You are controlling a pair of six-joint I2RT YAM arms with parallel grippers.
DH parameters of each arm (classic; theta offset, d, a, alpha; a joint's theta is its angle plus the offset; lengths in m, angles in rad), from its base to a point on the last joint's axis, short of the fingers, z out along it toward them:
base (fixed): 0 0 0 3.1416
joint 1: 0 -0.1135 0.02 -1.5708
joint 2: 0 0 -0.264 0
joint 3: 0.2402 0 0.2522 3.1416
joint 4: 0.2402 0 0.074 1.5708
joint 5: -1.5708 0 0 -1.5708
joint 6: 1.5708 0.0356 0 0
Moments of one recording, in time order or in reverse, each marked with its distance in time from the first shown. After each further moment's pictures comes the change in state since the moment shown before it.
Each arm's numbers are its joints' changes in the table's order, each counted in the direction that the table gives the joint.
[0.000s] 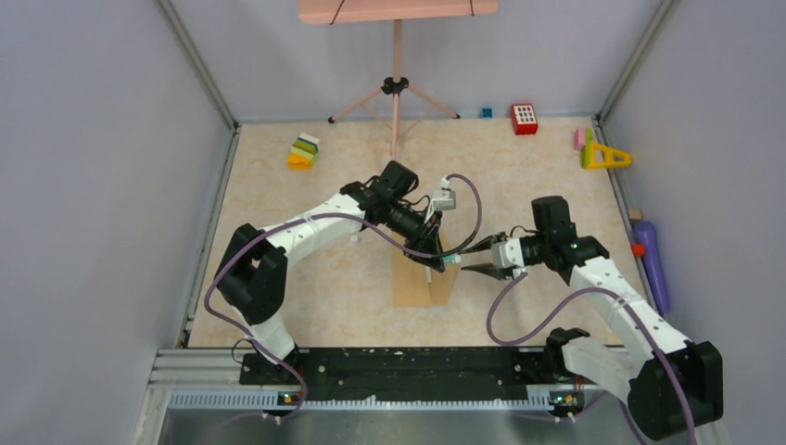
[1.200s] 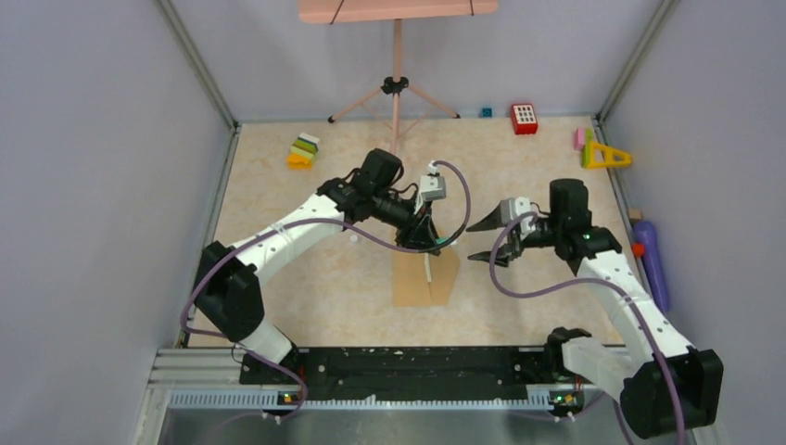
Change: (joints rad) left arm -0.029 0.145 -0.002 -0.027 0.128 0.028; right arm 0.100 -0.006 0.095 -0.109 0.011 0.620
